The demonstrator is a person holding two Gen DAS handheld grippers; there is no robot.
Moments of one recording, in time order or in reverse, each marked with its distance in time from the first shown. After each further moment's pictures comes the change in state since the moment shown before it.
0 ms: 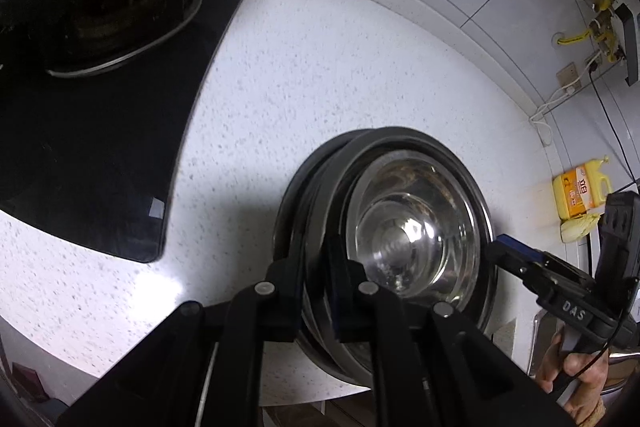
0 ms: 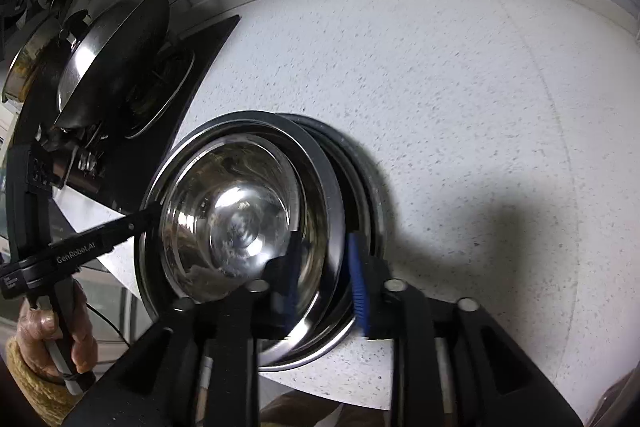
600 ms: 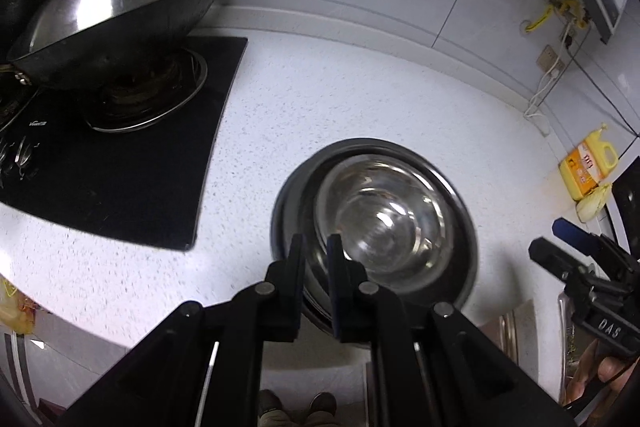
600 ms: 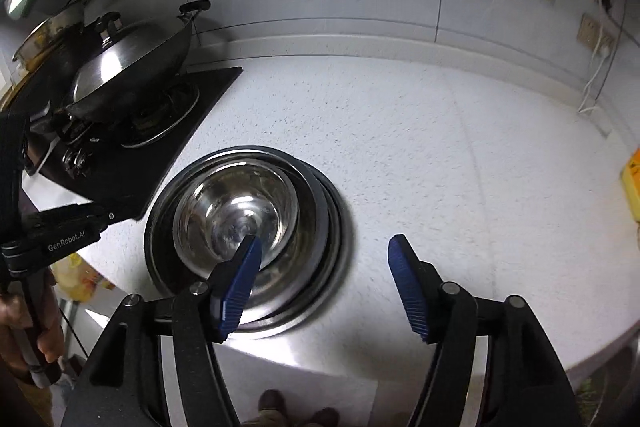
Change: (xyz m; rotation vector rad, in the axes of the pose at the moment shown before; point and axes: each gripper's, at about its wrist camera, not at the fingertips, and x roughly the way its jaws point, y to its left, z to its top) left arm -0.073 -0.041 -0.049 0.143 -0.203 0.108; right arm -0.074 0.039 -0.045 -0.129 -0.257 -0.207
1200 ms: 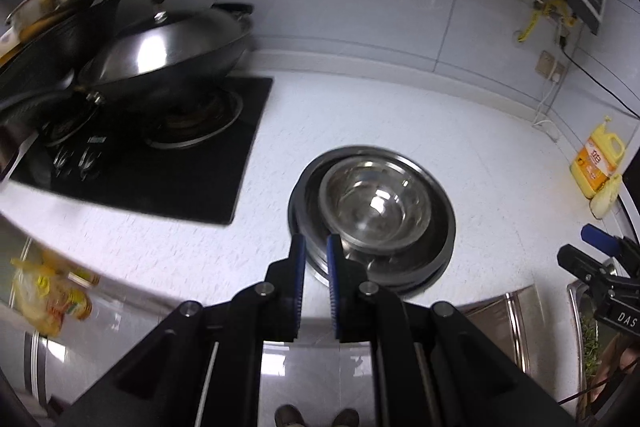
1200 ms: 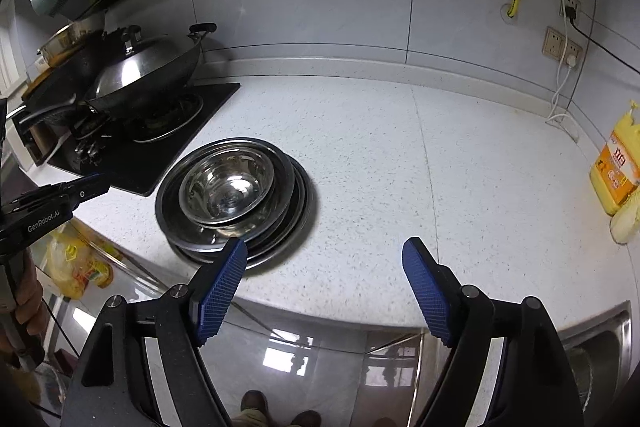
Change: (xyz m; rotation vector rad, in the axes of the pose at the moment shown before) left arm -0.083 -0.034 -0.049 0.021 -0.128 0.138; right arm -0.068 -0.023 -0.046 -0.015 -0.092 -0.011
